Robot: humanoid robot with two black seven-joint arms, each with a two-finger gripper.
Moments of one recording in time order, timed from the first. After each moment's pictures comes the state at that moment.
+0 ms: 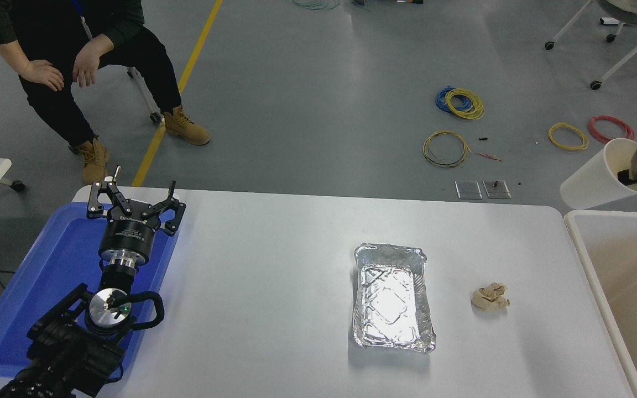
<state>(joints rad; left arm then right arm) -0.50 0.13 -1.12 -0.54 -0.09 -0.62 -0.35 1.91 -1.00 -1.00 1.03 -0.86 0.65 0.27</state>
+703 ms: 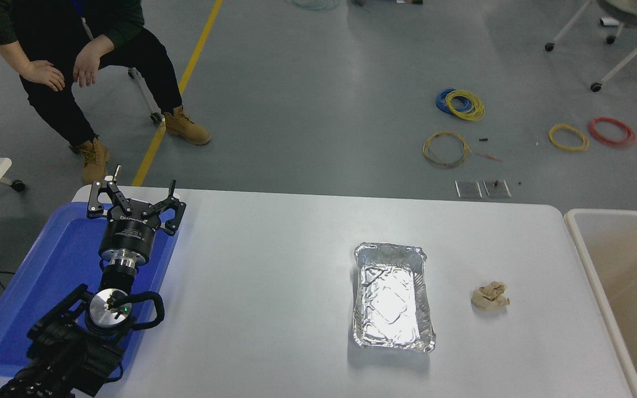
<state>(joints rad) -0.50 0.13 -1.12 -0.54 -0.09 -0.62 -0.35 1.23 -0.80 -0.99 0.29 -0.49 0.35 0.26</state>
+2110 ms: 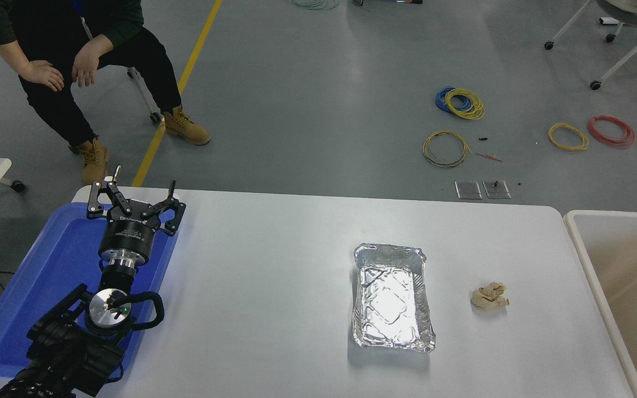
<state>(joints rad) -0.50 0.13 -1.12 -0.54 -0.09 -0.62 -0.36 0.54 -0.49 -0.68 0.05 -0.19 -0.15 0.04</state>
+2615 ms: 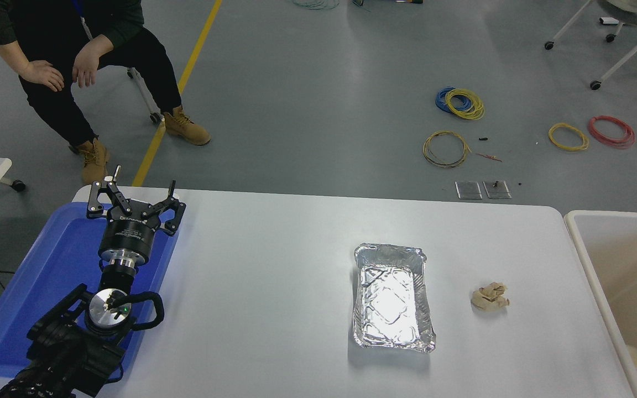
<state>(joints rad) -0.50 0.13 -1.12 -0.54 -0.09 -0.62 -0.36 0.51 -0.48 -0.67 0.05 -0.19 -0.16 0.04</state>
